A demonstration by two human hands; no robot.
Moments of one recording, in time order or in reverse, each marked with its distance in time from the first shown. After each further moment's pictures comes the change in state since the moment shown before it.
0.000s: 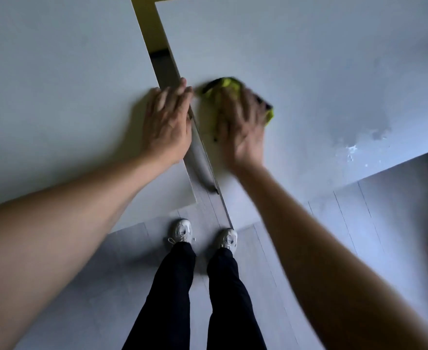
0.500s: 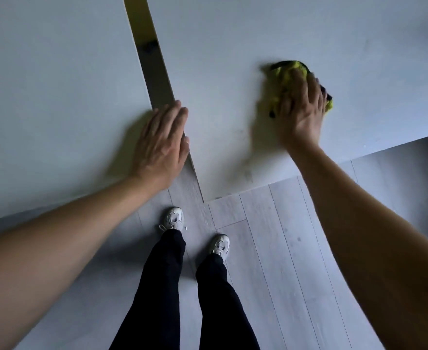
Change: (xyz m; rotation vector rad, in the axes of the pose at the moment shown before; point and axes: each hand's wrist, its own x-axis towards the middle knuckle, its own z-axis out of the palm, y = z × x) left_hand -0.090 0.062 0.011 0.049 -0.023 0.043; right_hand -0.006 0.140 -0.070 -0.026 -0.021 0.234
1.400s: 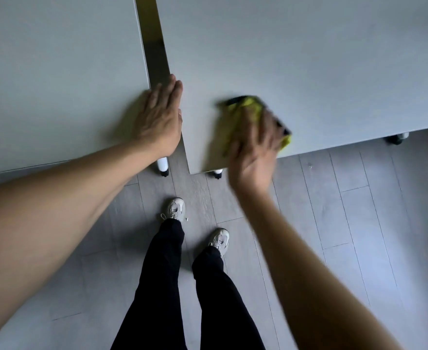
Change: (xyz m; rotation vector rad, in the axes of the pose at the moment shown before) left_hand 0.004 0.028 -0.001 0.019 -0.178 -0.249; right_hand -0.142 -0.034 0.002 0.102 0.047 -0.136
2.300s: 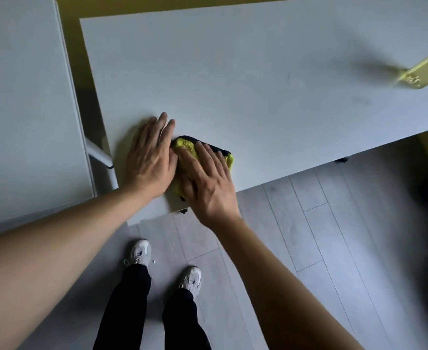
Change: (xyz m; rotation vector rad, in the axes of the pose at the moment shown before) left_hand 0.040 0.093 0.030 -0.114 0.263 0.175; right_hand 0.035 0.051 -0.024 0.023 -0.198 -0.299
